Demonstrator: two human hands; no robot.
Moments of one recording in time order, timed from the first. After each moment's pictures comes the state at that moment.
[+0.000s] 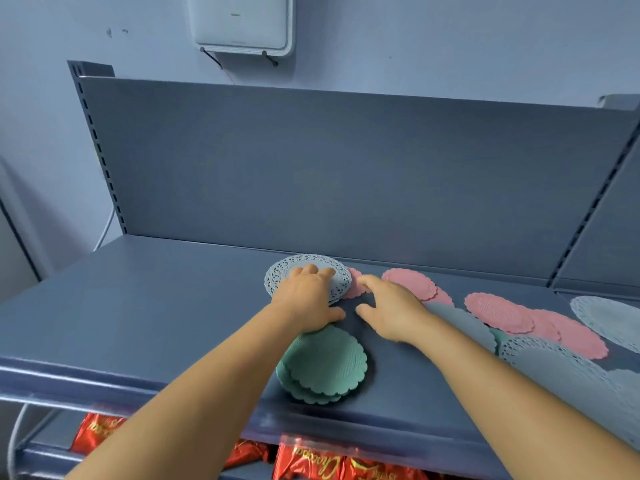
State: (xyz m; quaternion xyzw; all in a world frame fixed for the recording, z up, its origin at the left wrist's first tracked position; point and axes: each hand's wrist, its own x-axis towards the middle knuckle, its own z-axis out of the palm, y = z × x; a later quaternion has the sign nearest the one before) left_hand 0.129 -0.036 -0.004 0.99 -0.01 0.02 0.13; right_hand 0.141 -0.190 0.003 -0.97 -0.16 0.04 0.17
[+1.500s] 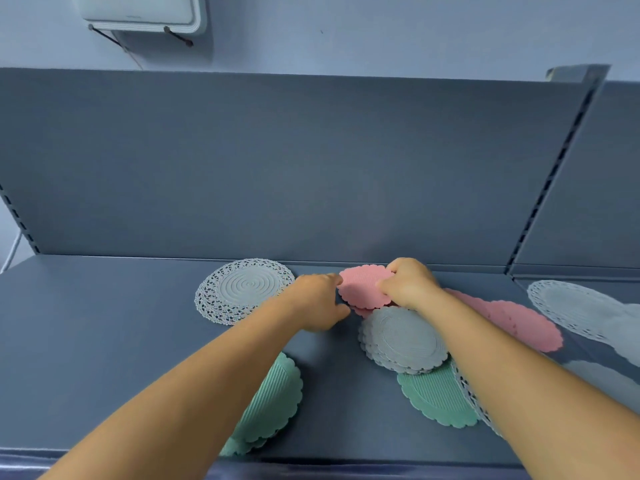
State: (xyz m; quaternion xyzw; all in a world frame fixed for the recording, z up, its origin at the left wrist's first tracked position) left_hand 0.184 -0.113 0.003 0.99 -0.09 -0.06 0.13; right_hand 0.228 -0.274 0.000 -0.96 0.07 0.02 0.27
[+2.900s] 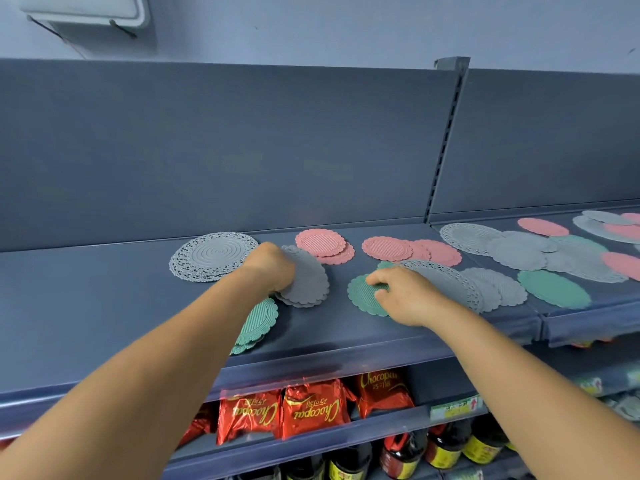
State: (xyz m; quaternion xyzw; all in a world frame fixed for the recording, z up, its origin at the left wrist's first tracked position) left_hand 0.110 -0.117 0.020 0.96 0.06 -0.04 0.28; right_hand 0.067 -0.318 -0.008 -0.98 0.00 0.03 0.21
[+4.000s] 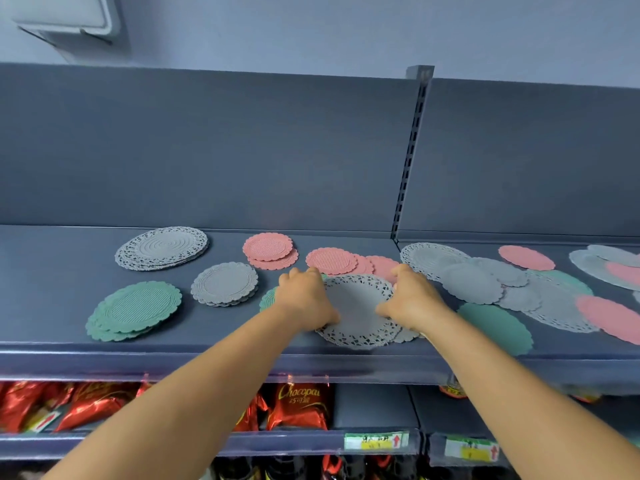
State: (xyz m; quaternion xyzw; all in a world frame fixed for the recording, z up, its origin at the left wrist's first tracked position) left_hand 0.087 -0.301 -0.010 0.98 0.02 -0.03 0.17; right_hand 0.087 -0.462 0.000 -0.97 0.07 0.03 0.23
